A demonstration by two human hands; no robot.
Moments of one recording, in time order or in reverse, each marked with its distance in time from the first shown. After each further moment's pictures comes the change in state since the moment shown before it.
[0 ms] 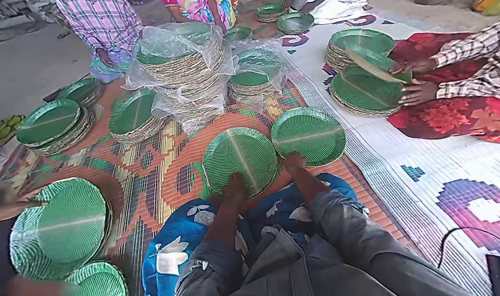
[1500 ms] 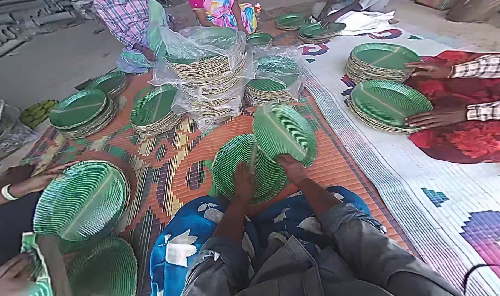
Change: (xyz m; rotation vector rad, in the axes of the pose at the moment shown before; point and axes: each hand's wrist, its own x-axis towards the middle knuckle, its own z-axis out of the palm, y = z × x) left_hand 0.009 -0.011 0.006 -0.448 0.514 0.137; right_hand -0.003 -0.011 0.022 0.212 0.432 -0.761
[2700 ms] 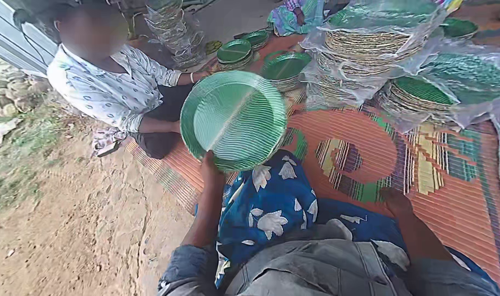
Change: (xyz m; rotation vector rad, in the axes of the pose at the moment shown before) left_hand -0.249 -0.077 -0.215 -1.186 1.481 -0.627; right_hand -0.013 0.017 0.004 0.014 -0.468 0.393
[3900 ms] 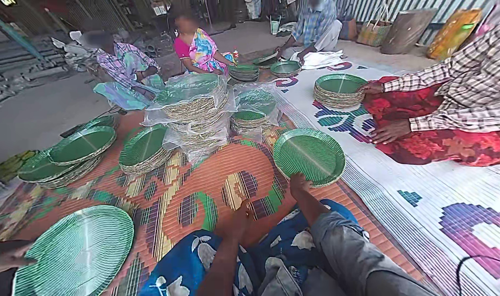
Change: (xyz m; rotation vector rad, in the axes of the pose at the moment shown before) left_hand -0.158 -0.181 0.184 1.358 -1.810 0.252; right_hand -0.007 -0.008 -0.045 -0.210 0.122 0.456
